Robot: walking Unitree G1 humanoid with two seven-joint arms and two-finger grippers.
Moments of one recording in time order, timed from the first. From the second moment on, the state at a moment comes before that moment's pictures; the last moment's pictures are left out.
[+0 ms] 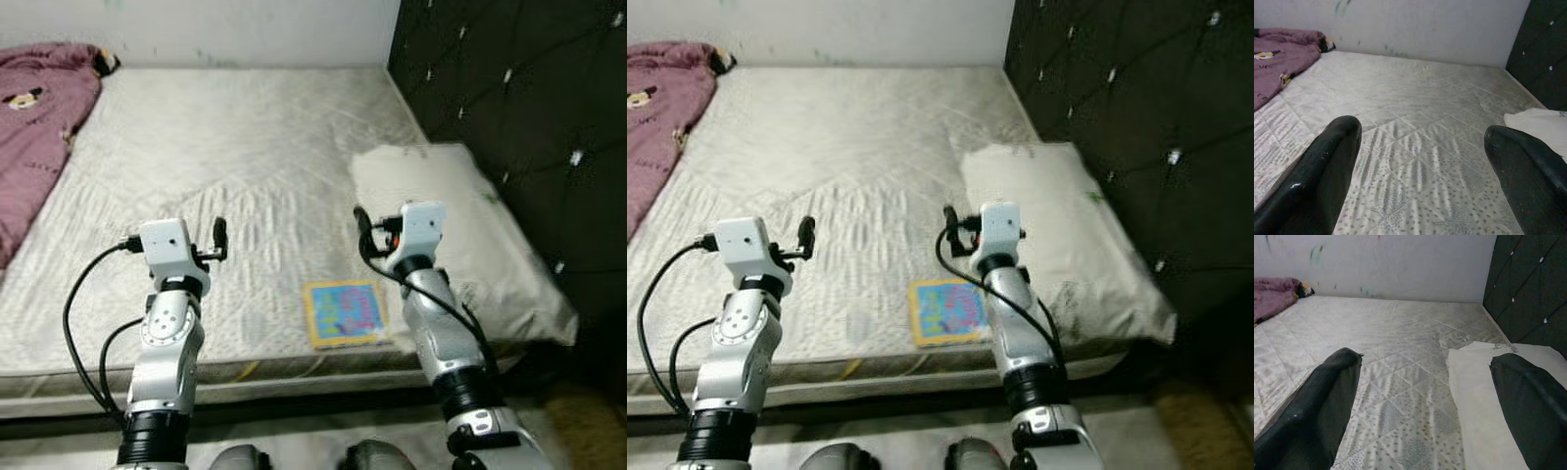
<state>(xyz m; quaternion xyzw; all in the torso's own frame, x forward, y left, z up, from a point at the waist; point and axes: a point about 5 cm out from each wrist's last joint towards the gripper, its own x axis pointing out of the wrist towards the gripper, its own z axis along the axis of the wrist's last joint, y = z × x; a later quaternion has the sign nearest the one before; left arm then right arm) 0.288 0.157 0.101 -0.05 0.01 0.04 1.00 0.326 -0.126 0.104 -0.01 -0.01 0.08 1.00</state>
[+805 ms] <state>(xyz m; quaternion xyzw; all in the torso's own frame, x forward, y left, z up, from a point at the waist) 0.289 0.165 0.100 -0.06 0.02 0.06 1.00 0.326 -0.118 0.104 -0.01 -0.01 0.09 1.00</state>
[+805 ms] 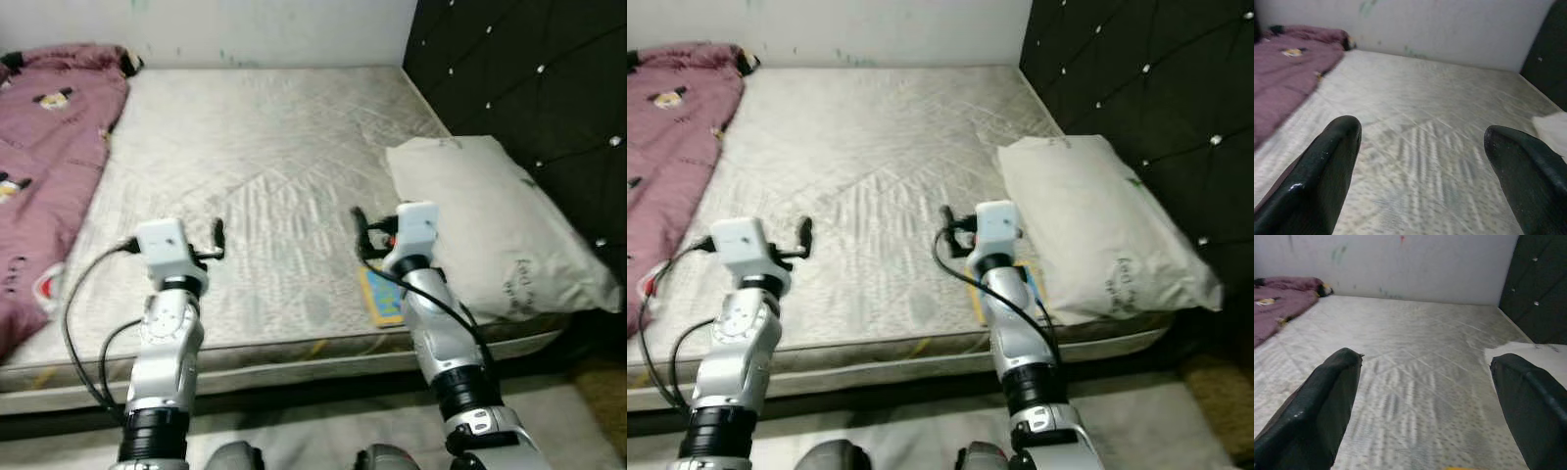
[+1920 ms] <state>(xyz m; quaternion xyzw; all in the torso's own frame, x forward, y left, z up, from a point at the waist) 0.292 0.149 0.098 -0.09 0.03 0.04 0.99 0.326 -0.132 0.098 -0.02 0.00 0.08 1.00</state>
